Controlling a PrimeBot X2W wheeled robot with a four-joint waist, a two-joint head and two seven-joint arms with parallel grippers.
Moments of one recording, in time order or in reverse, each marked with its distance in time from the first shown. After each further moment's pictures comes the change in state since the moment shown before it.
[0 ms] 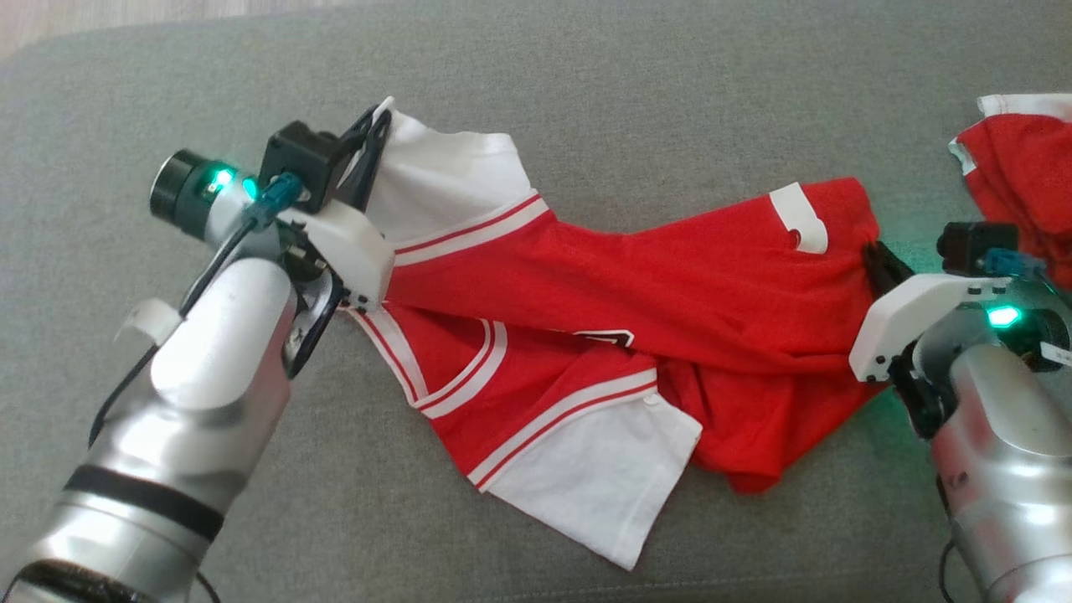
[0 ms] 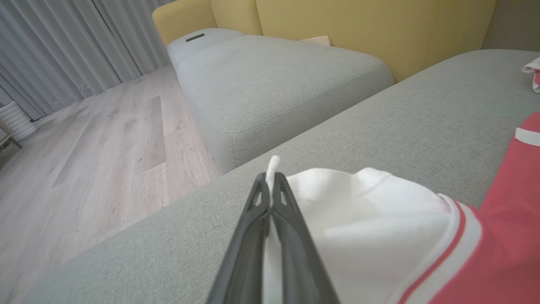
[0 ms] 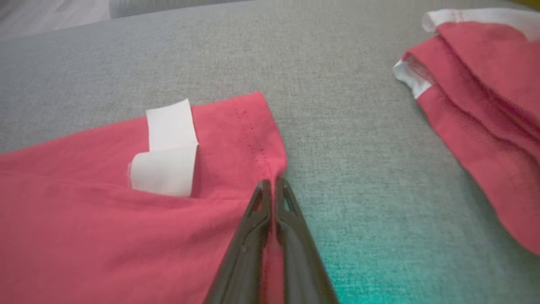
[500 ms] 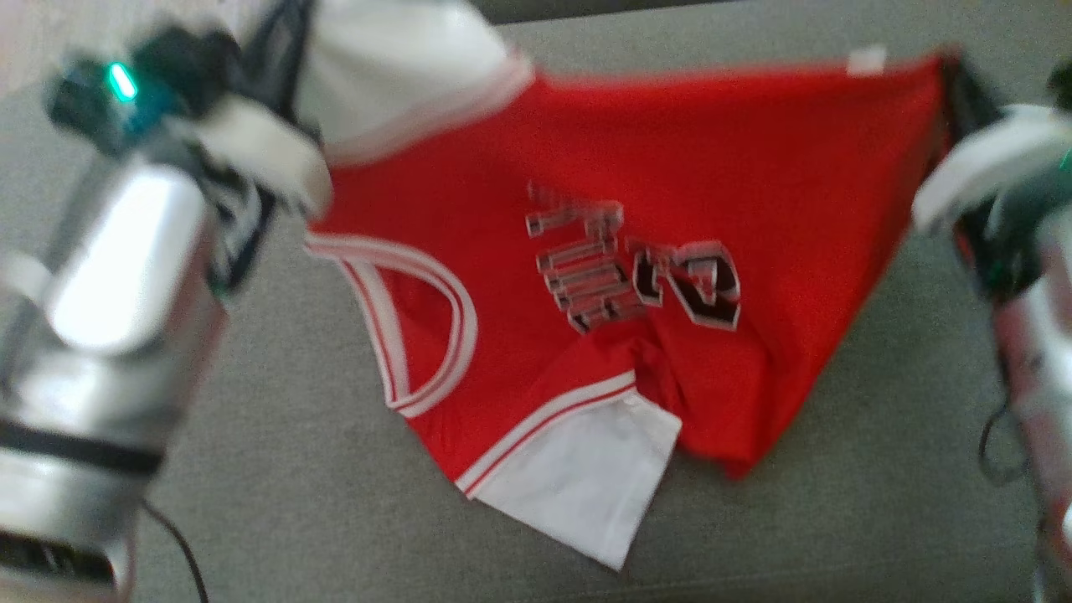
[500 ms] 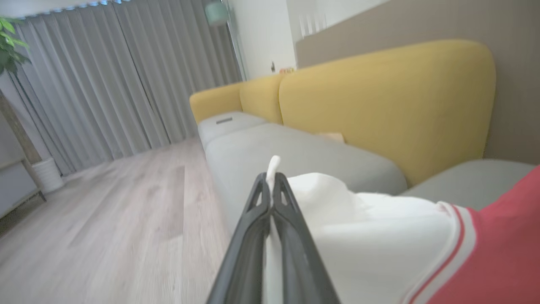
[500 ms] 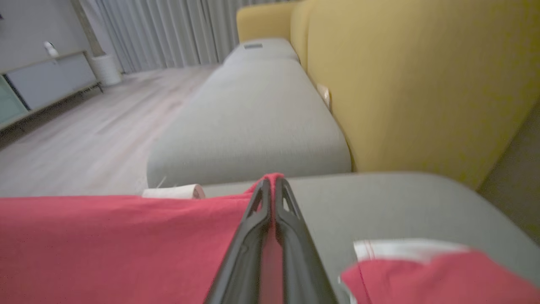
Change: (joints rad) left arm -0.088 0.073 0.108 -0.143 -0.076 -0.003 -0.047; right arm -0.177 -0.071 0.006 -0.196 0.115 0.000 -0.001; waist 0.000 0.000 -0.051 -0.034
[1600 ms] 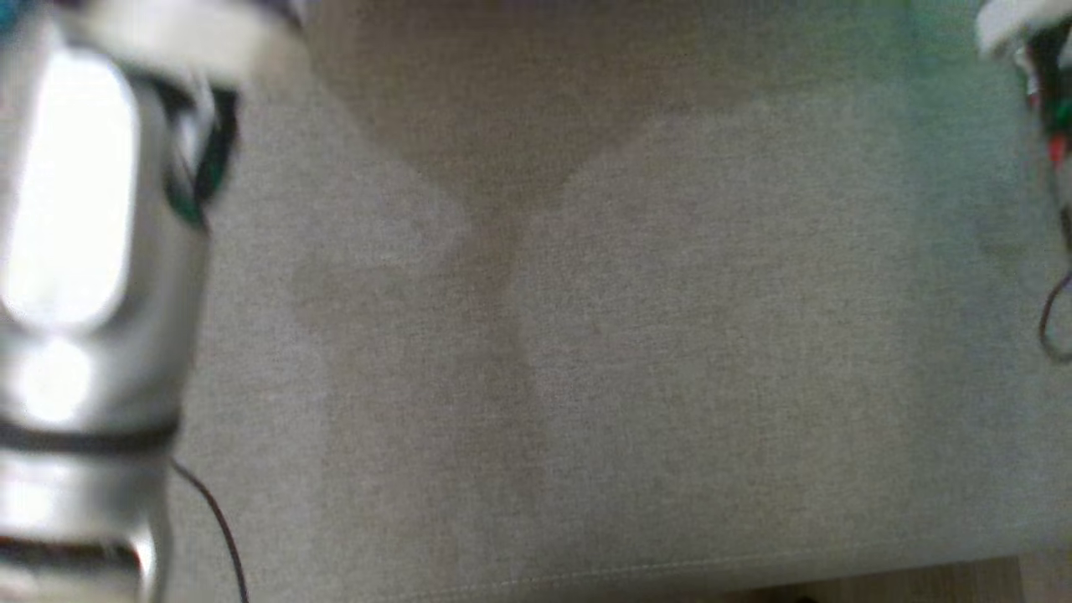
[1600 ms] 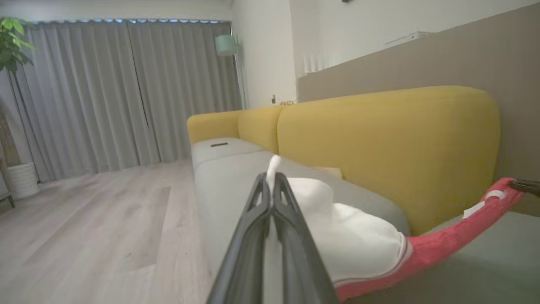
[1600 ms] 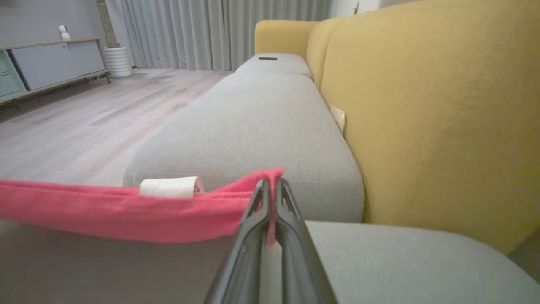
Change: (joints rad) left arm -0.072 -0.090 0.247 -0.221 0.133 -0.062 -0.017; right arm -0.337 -0.078 0.190 0.142 0.036 0.000 -0.186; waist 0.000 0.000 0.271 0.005
